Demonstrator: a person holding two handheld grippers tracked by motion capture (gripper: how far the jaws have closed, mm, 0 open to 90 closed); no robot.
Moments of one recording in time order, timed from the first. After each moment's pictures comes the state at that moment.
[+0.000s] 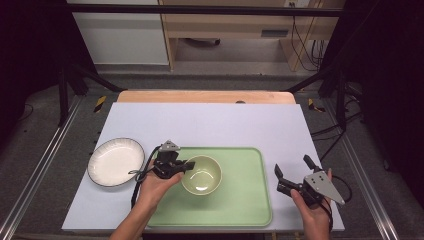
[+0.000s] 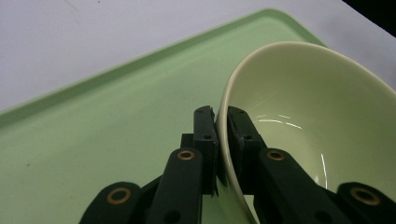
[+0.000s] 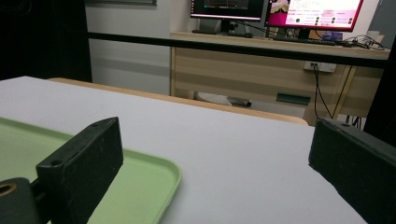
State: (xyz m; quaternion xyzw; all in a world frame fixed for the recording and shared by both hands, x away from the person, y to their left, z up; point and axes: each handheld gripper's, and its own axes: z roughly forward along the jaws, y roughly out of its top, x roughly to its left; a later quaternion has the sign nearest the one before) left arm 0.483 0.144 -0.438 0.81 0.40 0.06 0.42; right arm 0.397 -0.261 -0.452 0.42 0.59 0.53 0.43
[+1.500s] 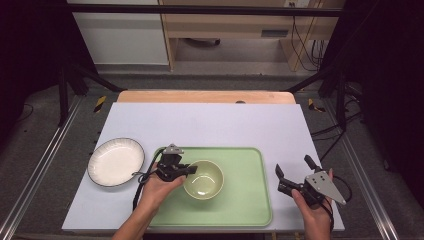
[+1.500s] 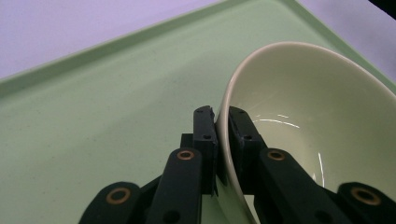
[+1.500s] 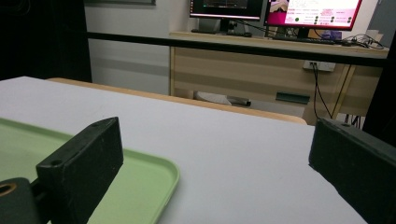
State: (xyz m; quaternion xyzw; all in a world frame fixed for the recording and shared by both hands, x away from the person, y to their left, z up) left arm 0.482 0.139 -0.448 0.82 0.40 0.04 0.41; right arm 0.396 -0.263 -0.451 0.42 0.59 0.53 0.43
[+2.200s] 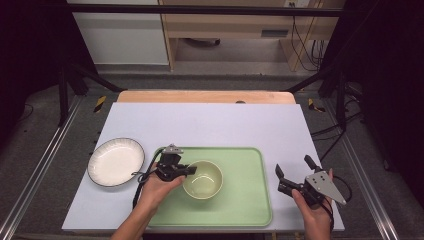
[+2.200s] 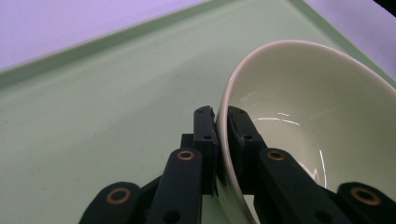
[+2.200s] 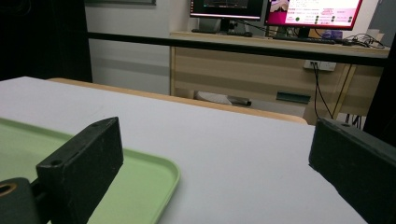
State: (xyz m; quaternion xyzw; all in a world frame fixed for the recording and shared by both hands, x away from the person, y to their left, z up) left arm 0.485 0.141 -0.452 0.82 0.40 0.03 0.41; right arm 0.396 -0.263 -0.451 0.42 0.59 0.53 0.43
